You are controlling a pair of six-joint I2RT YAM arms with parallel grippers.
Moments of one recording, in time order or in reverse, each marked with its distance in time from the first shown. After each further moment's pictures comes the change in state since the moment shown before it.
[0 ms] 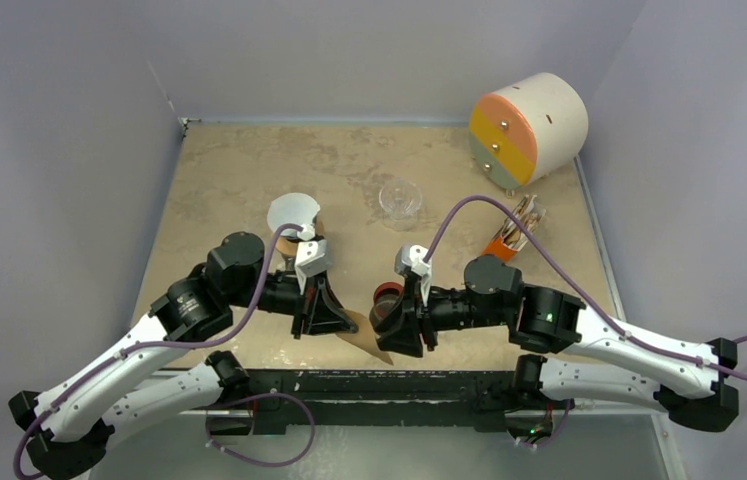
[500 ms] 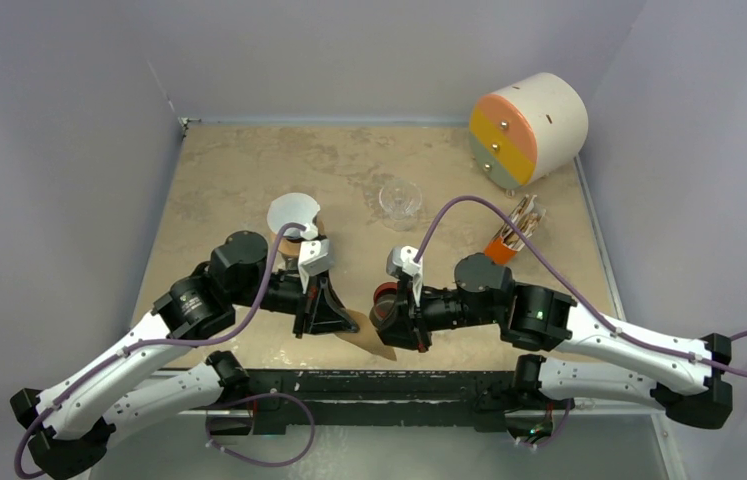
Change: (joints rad) left arm 0.000 0.016 0.000 -0.002 0.000 0.000; right arm 0.000 0.041 0.001 0.019 -0.036 -0.001
